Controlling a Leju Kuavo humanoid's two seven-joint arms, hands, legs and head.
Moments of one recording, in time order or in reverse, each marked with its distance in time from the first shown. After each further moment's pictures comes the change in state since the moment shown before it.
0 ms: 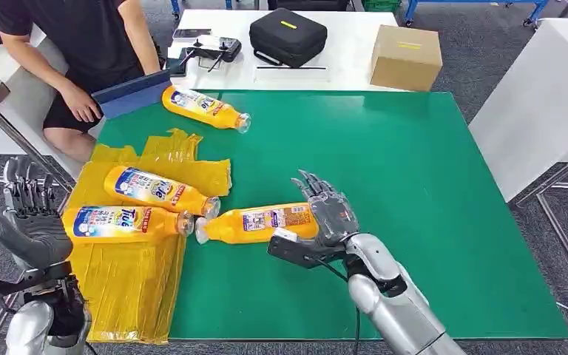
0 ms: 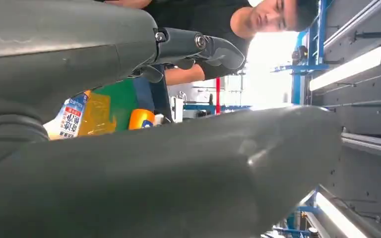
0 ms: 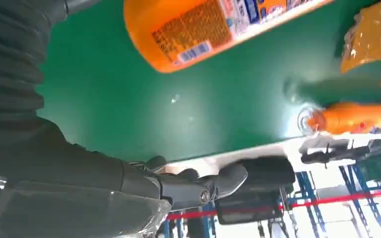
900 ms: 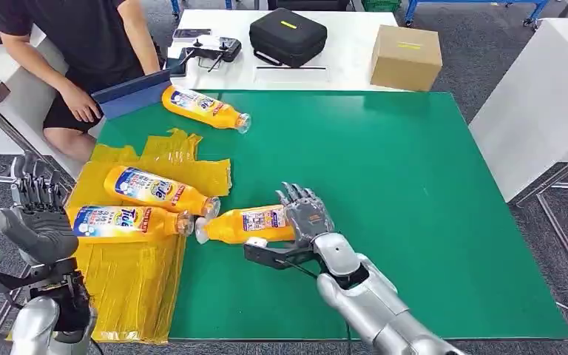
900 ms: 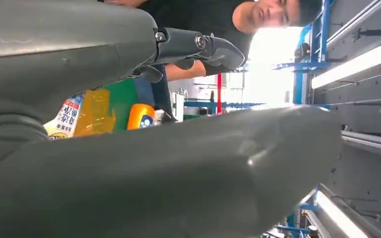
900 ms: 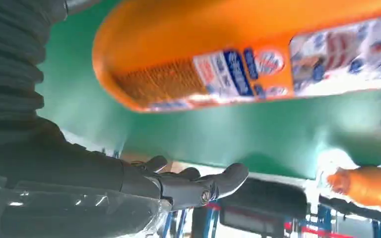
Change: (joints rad) left arm -0.018 -0.008 -0.022 0.010 -0.003 0.010 0.011; right arm -0.144 0.128 0.112 0.370 0.271 -0.064 0.133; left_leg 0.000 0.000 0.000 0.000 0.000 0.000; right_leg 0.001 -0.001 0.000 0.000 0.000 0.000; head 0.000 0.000
